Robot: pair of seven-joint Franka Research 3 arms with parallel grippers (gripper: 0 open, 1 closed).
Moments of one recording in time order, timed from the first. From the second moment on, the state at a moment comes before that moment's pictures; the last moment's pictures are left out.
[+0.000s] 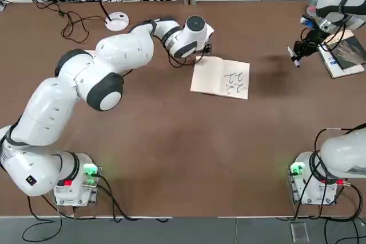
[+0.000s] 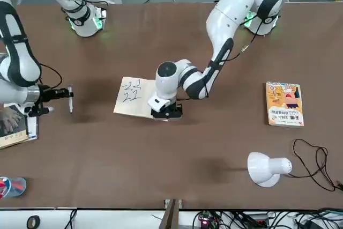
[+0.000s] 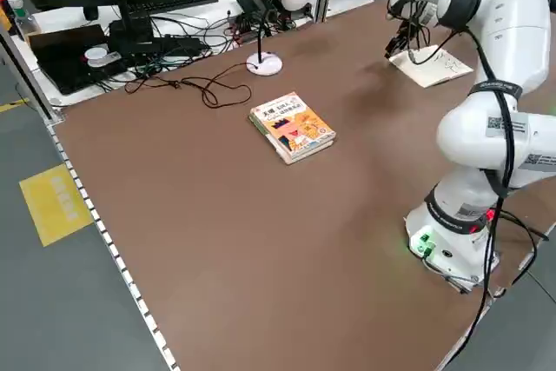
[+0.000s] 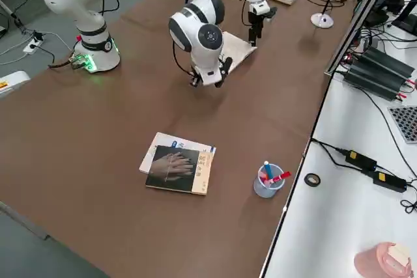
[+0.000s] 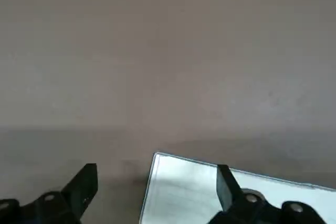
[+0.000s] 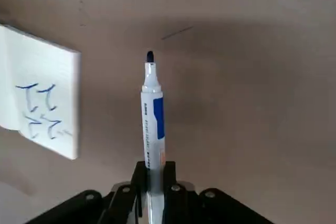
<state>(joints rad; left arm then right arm) -0.79 0.96 -0.02 -1.25 0.24 2.41 -1.00 -0.13 0.31 0.02 -2.06 0.32 2.02 -0.45</state>
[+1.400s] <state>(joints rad) -0.61 0.70 -0.07 -1.30 0.24 2.21 -0.69 -0.15 0.43 -0.02 -2.05 0.23 2.25 -0.51</state>
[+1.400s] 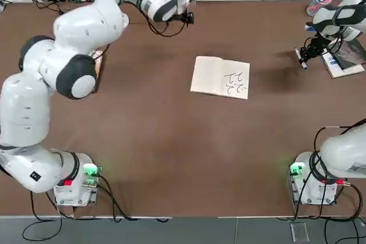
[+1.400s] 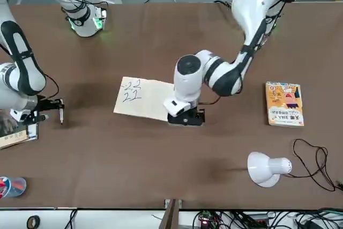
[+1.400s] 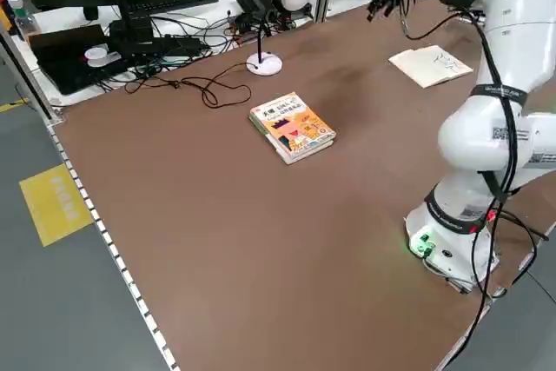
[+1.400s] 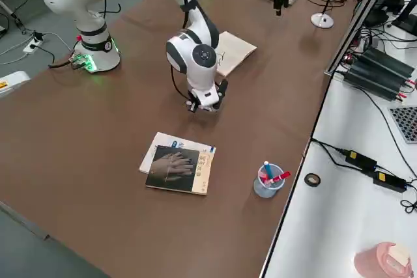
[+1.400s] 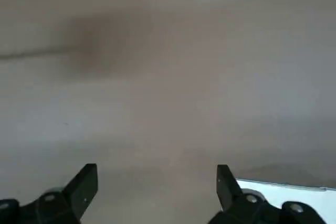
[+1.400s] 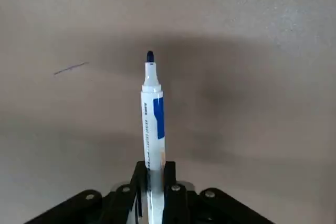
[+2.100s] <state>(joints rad) -0.32 0.52 -0.29 -1.43 0.23 2.06 -0.56 -0.15 0.43 -0.02 -2.05 0.23 2.25 -0.51</state>
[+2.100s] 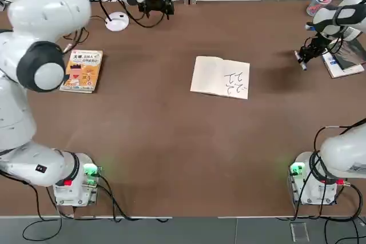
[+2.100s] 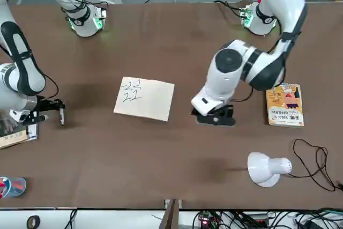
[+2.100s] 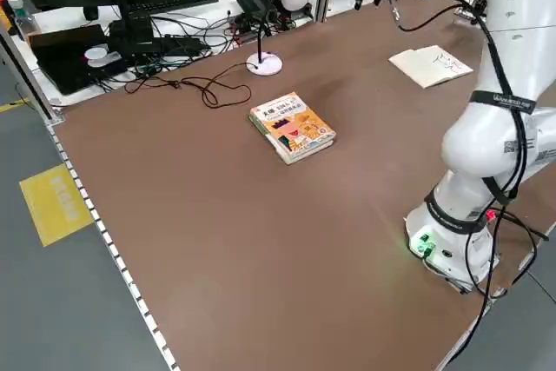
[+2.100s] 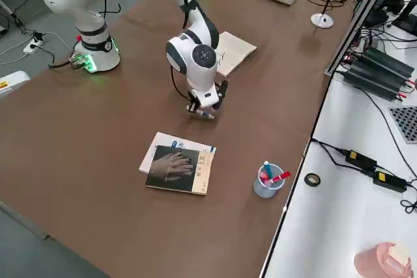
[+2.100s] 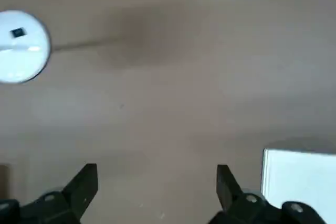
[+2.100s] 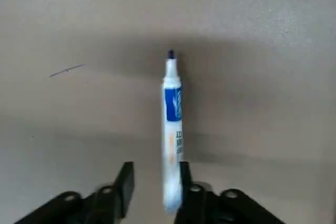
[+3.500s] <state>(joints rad) 0.29 0.33 -0.63 -1.43 0.19 1.78 -0.17 0.00 0.40 -0.01 -1.92 0.19 2.25 -0.11</state>
